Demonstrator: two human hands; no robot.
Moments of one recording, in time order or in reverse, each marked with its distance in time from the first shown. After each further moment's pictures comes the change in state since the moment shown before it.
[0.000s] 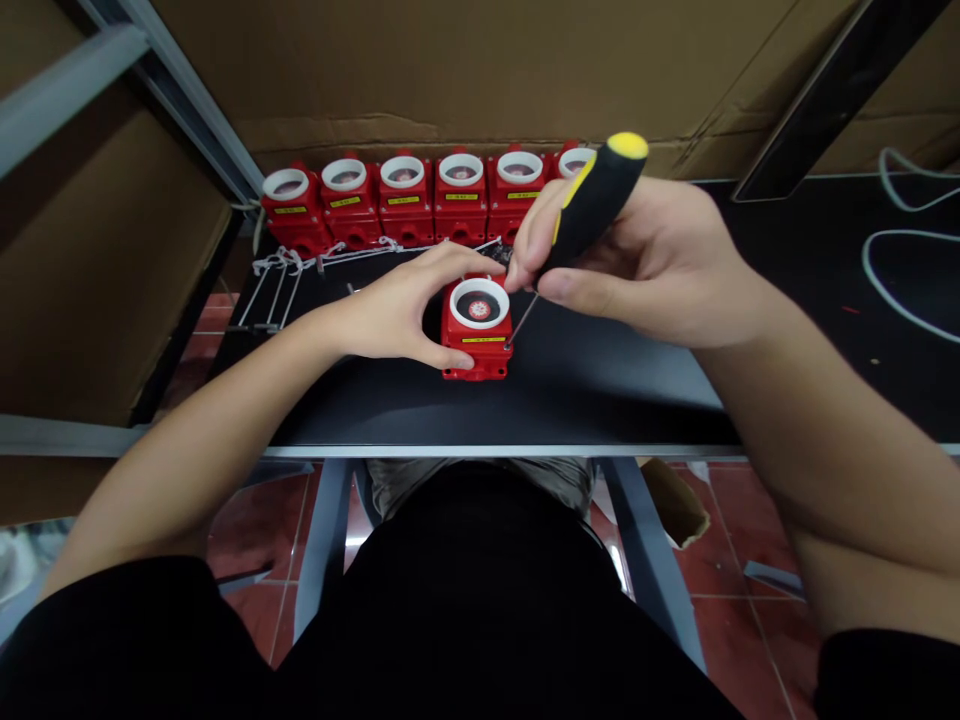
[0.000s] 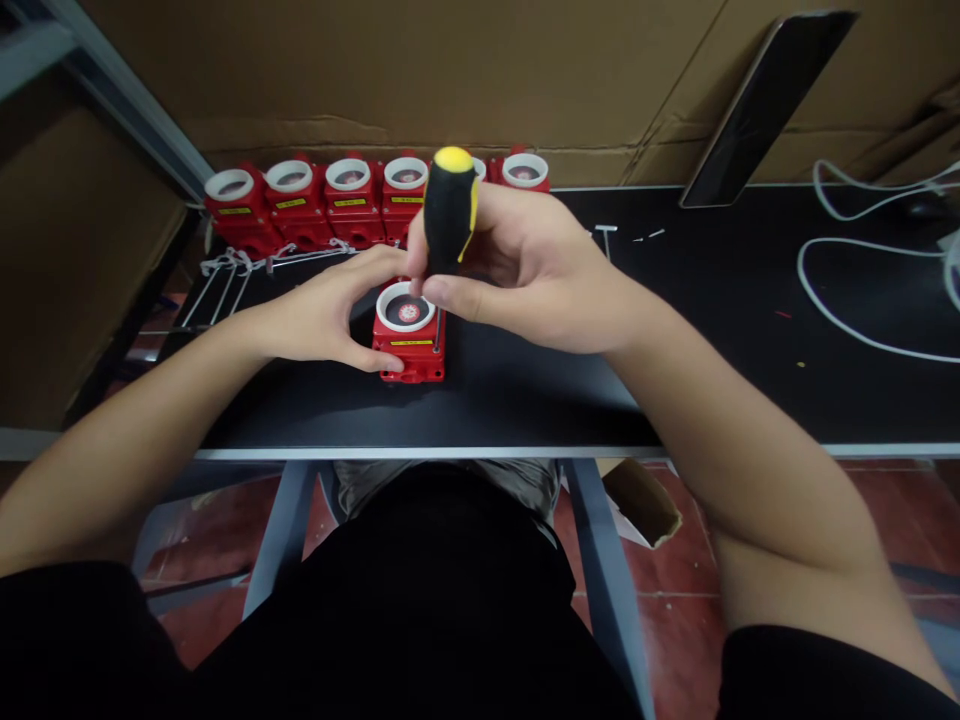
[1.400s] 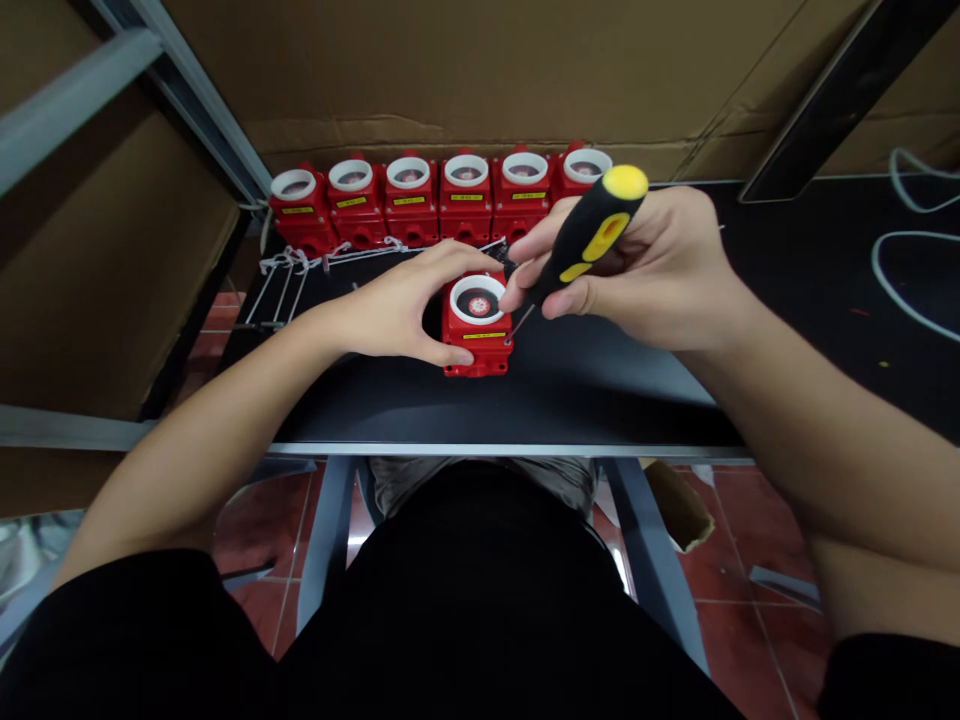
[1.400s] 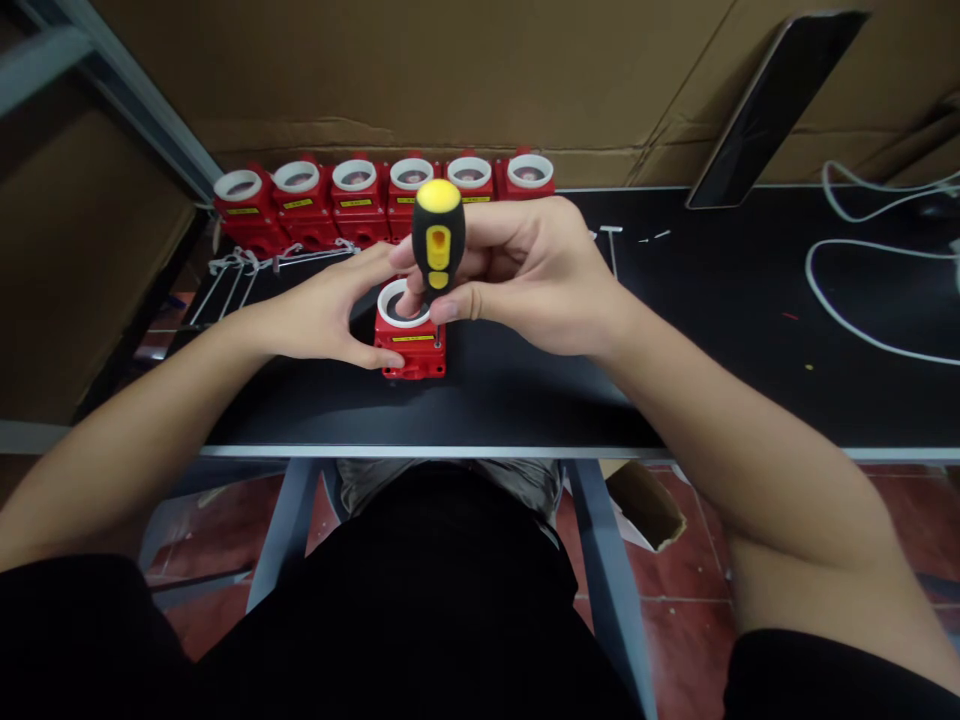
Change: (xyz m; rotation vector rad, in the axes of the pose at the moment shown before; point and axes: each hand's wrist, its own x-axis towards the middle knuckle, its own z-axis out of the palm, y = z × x) left_hand -0.002 0.002 -0.005 0.024 -0.021 -0.020; right_hand -0.006 0.017 0.014 0.212 0.076 0.107
